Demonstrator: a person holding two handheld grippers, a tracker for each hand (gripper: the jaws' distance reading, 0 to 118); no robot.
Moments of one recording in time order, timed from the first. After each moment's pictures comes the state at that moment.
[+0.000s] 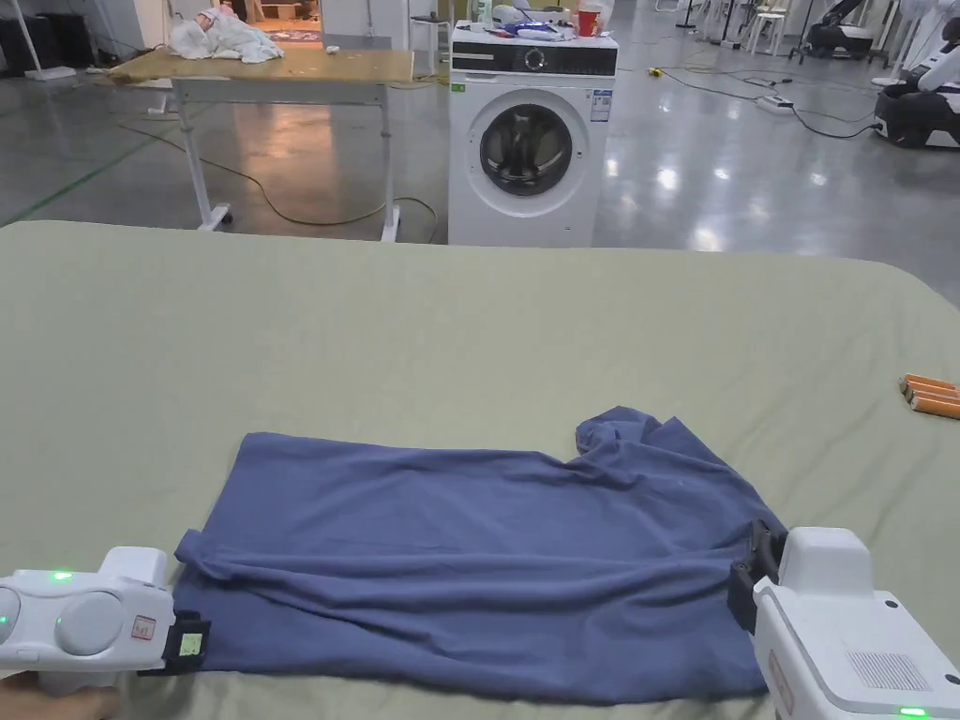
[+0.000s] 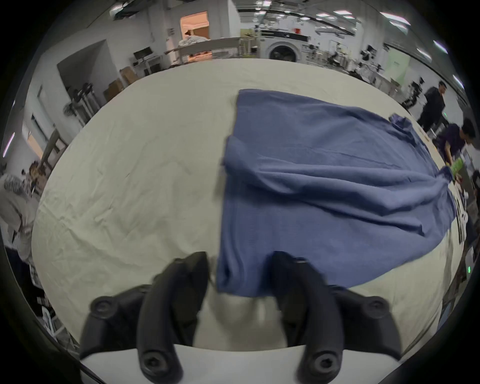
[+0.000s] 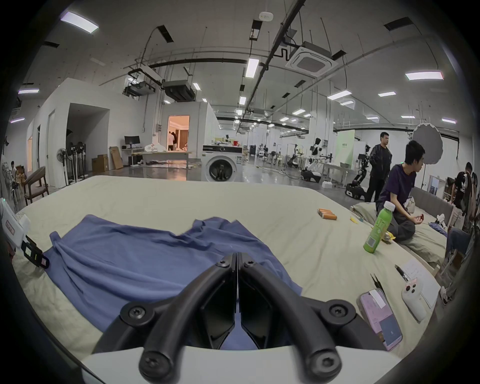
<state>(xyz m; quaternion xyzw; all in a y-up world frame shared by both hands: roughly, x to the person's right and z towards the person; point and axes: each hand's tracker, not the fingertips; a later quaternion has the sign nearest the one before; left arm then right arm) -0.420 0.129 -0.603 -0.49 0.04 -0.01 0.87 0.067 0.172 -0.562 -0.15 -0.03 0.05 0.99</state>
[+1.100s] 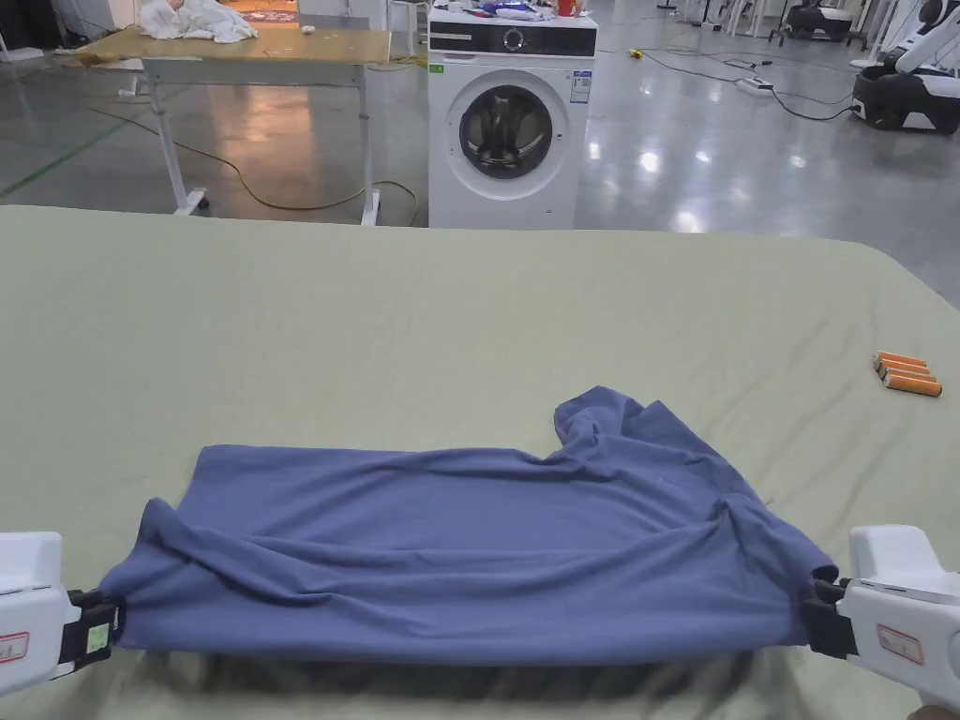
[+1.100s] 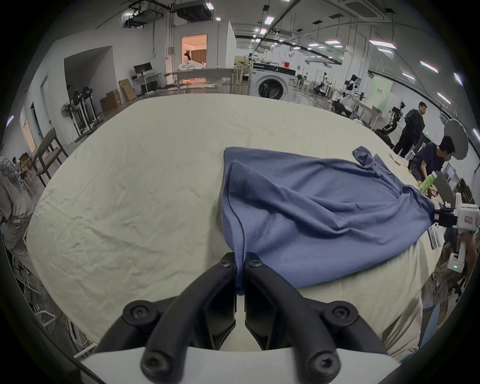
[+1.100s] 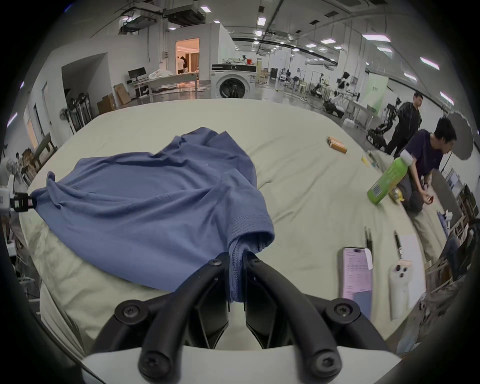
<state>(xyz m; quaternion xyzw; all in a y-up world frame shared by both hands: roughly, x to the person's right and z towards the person) -0.449 0.196 -0.541 -0.42 0.01 0.05 0.91 0.153 0.192 -0.569 -0.41 0.02 0.06 0.91</state>
